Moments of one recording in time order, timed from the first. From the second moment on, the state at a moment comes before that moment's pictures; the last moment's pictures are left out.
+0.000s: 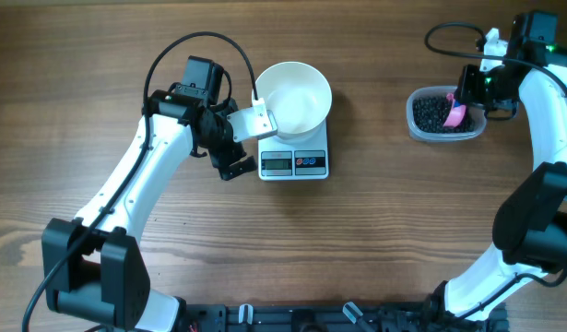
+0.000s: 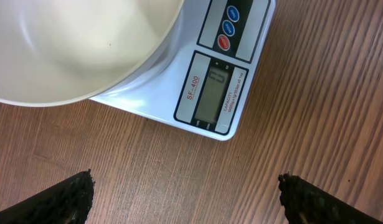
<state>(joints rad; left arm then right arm) -0.26 1.66 1.27 -0.91 0.34 0.98 -0.24 1.92 1.62 -0.98 -0.18 -0.05</state>
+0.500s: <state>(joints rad) -0.26 1.66 1.27 -0.91 0.34 0.98 -0.24 1.92 1.62 -1.01 -0.18 -0.05</state>
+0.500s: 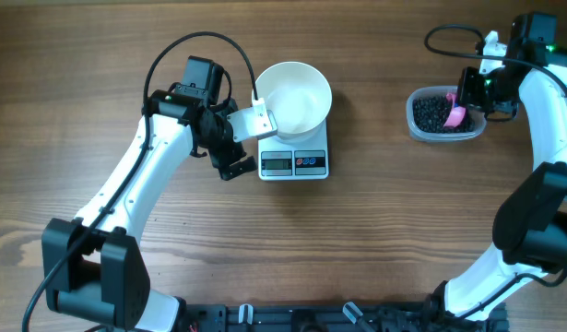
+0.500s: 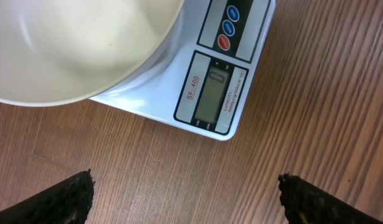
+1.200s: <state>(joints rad) -0.26 1.66 1.27 -0.91 0.34 0.98 -0.26 1.92 1.62 -1.03 -0.21 -0.02</state>
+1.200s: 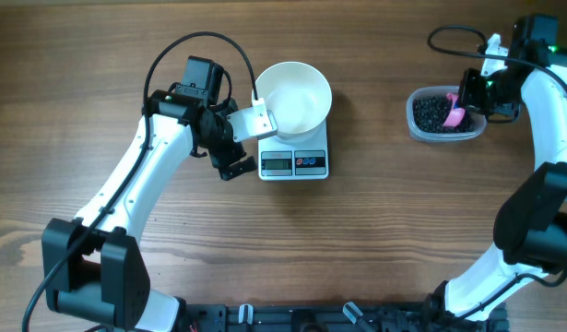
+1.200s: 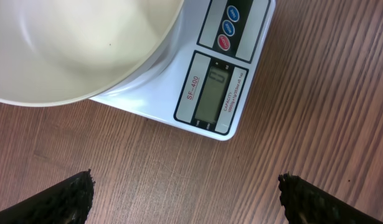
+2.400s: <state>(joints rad) -0.26 1.66 1.27 -0.91 0.34 0.98 -0.25 1.88 1.49 -0.82 -0.27 0.08</state>
